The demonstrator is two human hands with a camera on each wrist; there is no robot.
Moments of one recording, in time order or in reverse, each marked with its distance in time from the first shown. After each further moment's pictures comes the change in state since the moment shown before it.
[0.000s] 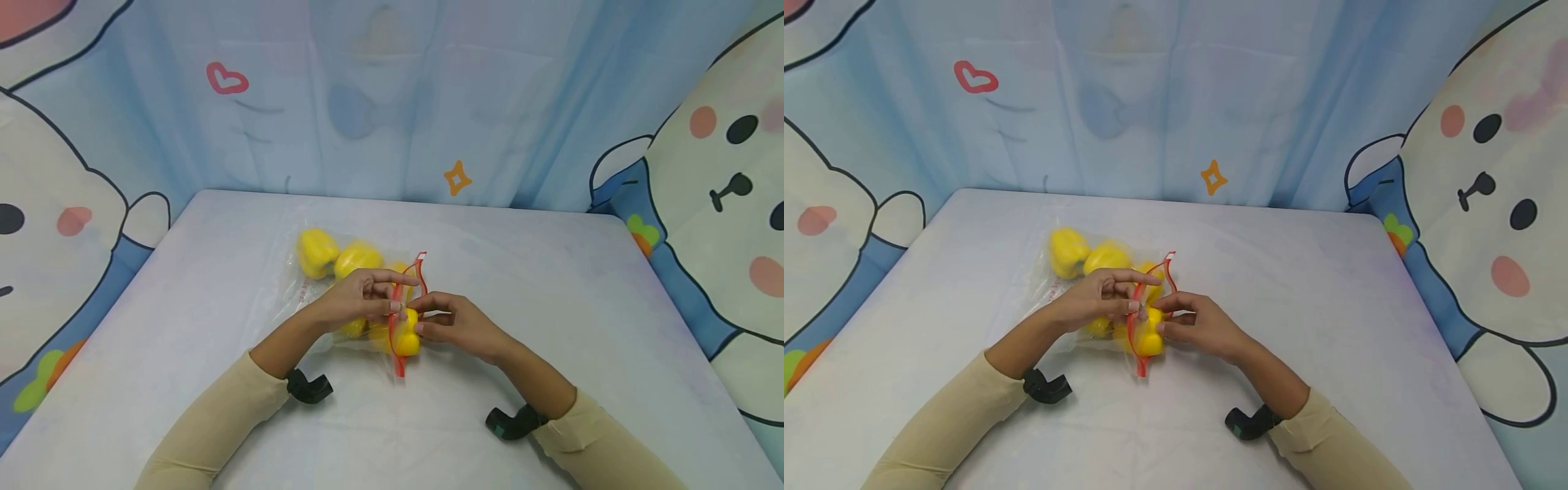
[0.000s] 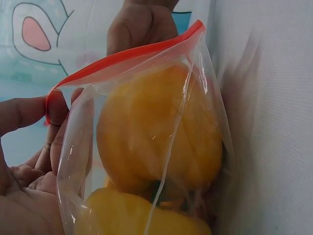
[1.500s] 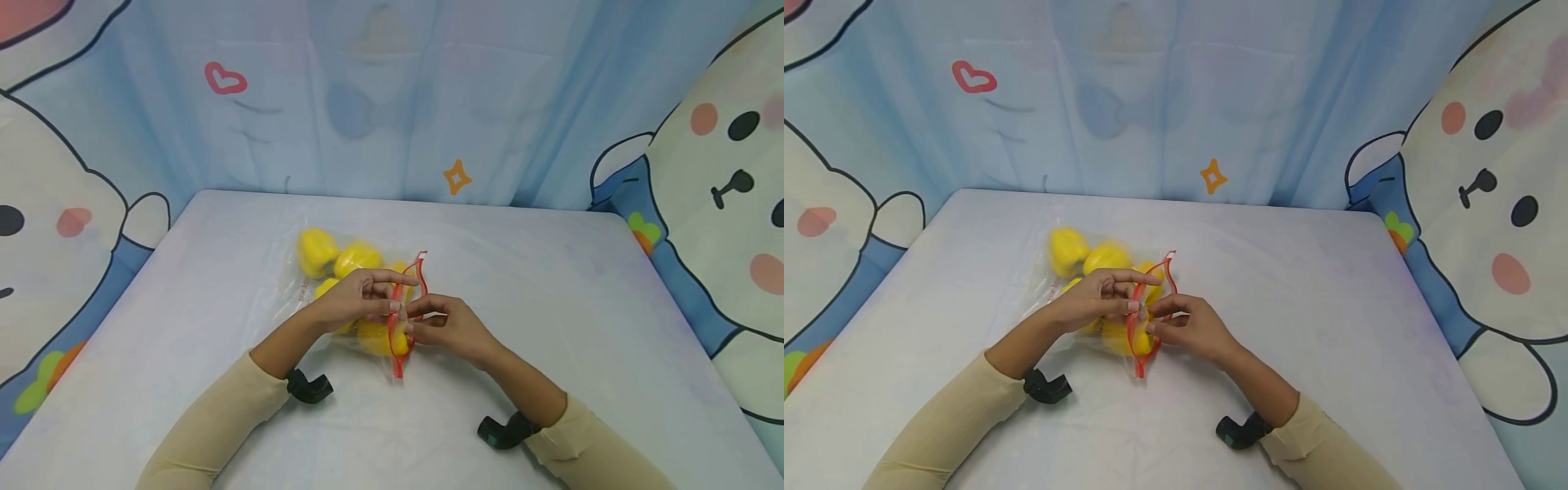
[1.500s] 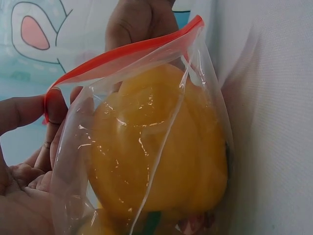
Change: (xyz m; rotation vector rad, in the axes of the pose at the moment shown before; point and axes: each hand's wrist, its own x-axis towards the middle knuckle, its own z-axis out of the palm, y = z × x) left_hand 0.001 -0.003 -0.001 -0.019 0.002 -0.016; right_hand 0.001 -0.005 0.020 0.048 0.135 0.053
